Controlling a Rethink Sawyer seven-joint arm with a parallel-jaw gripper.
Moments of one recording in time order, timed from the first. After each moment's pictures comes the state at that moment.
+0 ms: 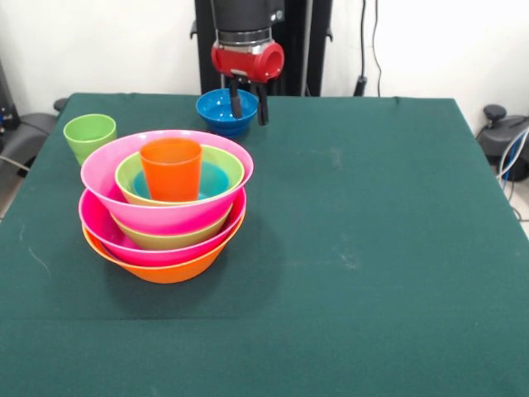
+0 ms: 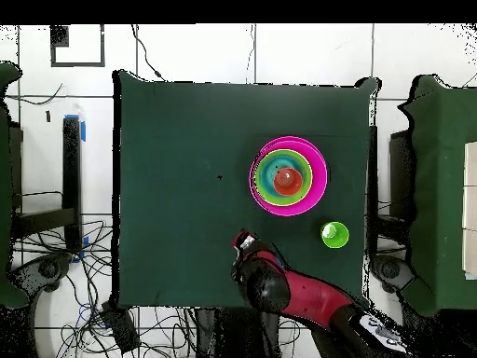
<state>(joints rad) -0.66 -0.65 0.18 2.24 -0.20 -0.16 2.15</state>
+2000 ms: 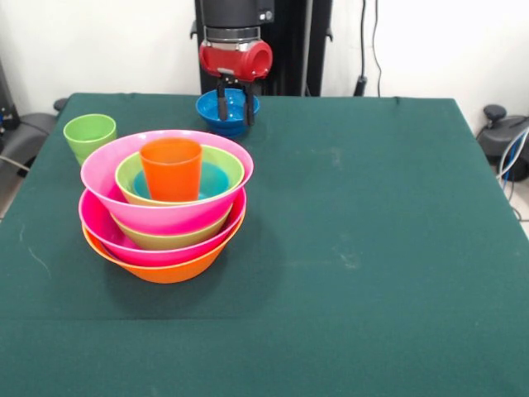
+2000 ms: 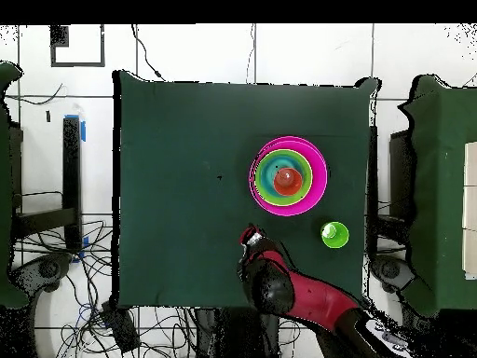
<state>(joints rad) -0.67 -0.68 0.18 2.24 -0.20 -0.22 2.15</state>
